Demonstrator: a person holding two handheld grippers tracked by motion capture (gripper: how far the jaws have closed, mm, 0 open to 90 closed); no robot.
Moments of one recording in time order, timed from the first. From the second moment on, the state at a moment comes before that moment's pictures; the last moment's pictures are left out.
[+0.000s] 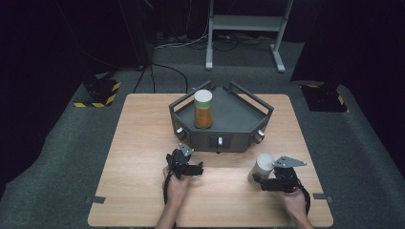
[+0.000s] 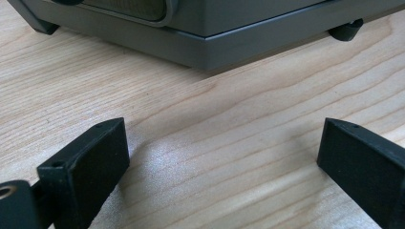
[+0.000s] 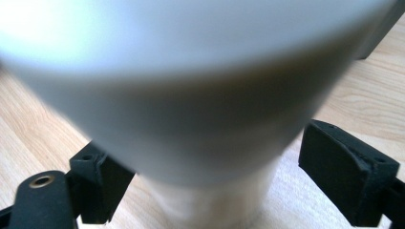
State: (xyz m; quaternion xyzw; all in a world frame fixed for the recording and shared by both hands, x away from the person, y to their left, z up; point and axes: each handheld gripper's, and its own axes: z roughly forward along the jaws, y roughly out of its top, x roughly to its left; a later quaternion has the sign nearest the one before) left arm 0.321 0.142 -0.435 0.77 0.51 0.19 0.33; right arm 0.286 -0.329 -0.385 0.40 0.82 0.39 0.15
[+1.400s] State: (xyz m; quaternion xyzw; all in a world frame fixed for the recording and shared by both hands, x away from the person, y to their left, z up) left arm 0.321 0.142 -0.435 0.77 0.51 0.19 0.33; right arm 0.293 -0.313 -0.374 0.39 0.81 0.40 0.17
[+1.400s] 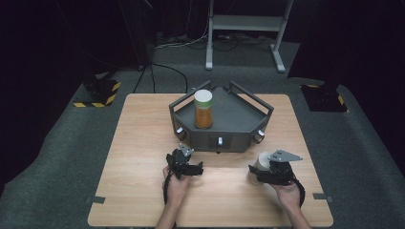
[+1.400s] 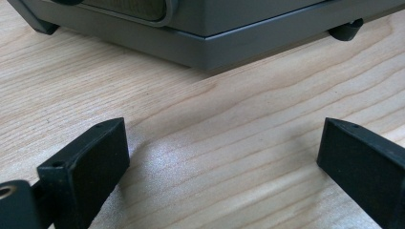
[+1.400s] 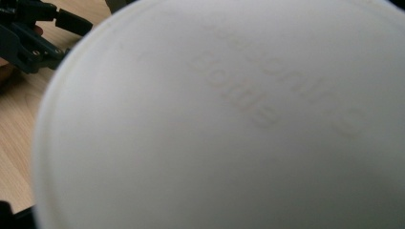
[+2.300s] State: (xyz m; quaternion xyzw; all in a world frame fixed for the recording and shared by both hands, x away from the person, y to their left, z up) left arm 0.321 0.142 -0.435 0.77 0.51 0.19 0.33; right arm 0.321 -0.307 -0.315 0.36 0.82 0.42 0.15
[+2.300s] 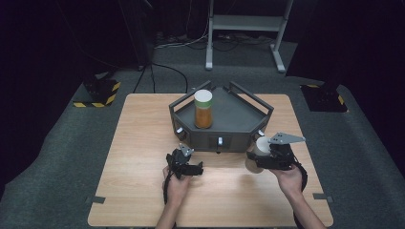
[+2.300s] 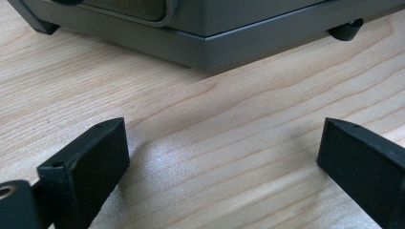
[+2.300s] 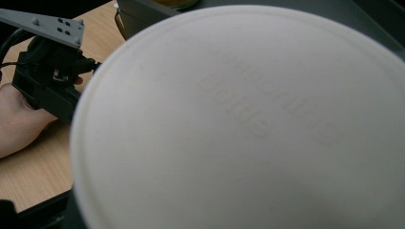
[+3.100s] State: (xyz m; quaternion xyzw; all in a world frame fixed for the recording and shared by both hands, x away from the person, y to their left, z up) left arm 0.321 0.142 -0.435 0.77 0.51 0.19 0.33; right arm 0.343 -0.285 -0.251 0.32 0.84 0.41 0.16
